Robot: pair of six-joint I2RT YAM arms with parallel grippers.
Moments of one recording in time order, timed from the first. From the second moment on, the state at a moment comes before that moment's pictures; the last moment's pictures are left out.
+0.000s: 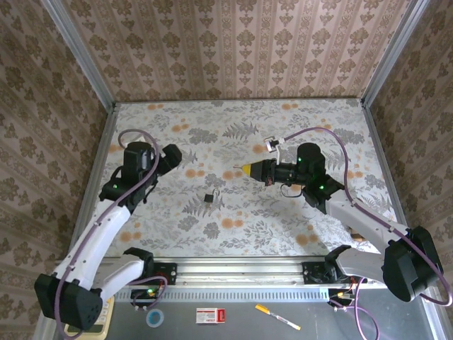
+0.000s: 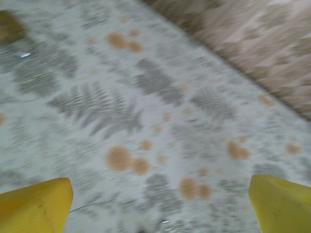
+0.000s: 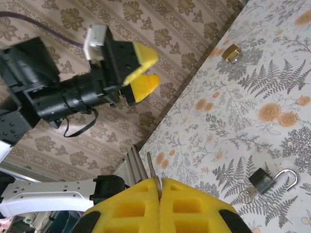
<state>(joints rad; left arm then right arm) -0.32 0.96 0.87 -0.54 -0.06 -0.71 0.47 1.17 0.71 0.28 -0.75 0.71</state>
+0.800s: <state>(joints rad) 0.07 1.91 1.50 -0.71 -0.01 -0.49 0.49 1.12 0.68 0.07 -0.74 0.56</state>
